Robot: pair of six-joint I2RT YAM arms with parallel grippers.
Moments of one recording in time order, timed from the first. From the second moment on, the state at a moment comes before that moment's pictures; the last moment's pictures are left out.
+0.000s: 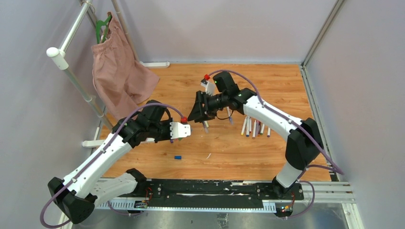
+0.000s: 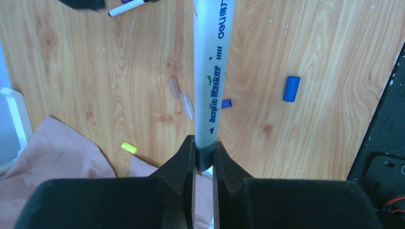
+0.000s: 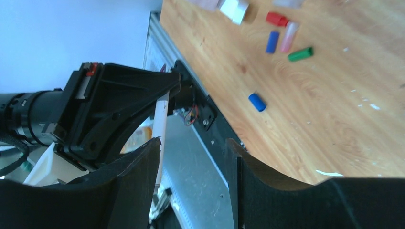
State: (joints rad) left arm -0.61 0.97 0.98 -0.94 0.19 0.89; right arm 0.70 1.63 1.40 -0.43 -0.69 0.70
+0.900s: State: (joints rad) left arm -0.62 0.95 0.98 -1.04 0.27 0.99; right arm 0.79 1.81 1.40 -0.22 -1.07 0.81
